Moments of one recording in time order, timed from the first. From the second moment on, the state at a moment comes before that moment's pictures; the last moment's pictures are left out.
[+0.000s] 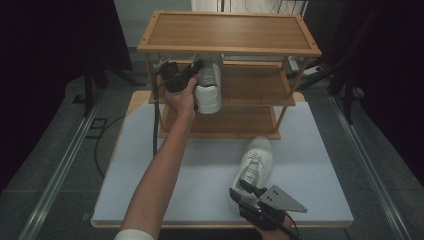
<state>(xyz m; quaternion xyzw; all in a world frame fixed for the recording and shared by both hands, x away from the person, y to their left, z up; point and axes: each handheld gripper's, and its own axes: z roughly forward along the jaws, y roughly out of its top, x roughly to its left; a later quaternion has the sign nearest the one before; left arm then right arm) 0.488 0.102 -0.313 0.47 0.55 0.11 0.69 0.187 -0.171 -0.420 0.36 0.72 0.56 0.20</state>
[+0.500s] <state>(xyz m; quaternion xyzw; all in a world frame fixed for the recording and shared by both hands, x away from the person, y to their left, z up) 0.465 0.114 -0.307 0.50 0.51 0.11 0.69 0.186 -0.169 -0.422 0.36 0.72 0.56 0.20</state>
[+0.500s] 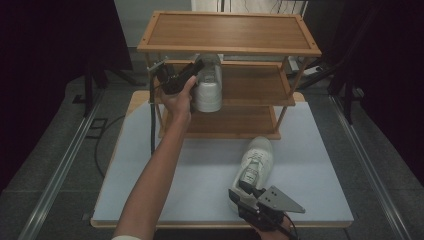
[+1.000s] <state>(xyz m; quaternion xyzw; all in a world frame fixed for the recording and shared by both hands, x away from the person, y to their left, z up) 0.407 0.134 -0.307 0.53 0.47 0.09 0.70 0.185 -0.163 -0.426 0.35 0.74 0.54 0.20</state>
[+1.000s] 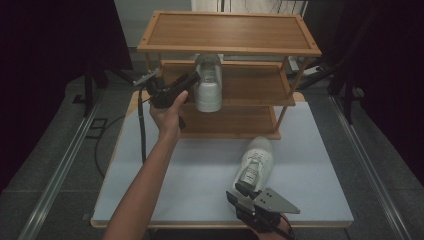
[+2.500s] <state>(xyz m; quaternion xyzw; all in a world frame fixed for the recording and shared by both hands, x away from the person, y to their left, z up) 0.281 0.211 -0.457 0.61 0.52 0.02 0.60 0.164 -0.198 -0.446 0.39 0.76 0.46 0.23</state>
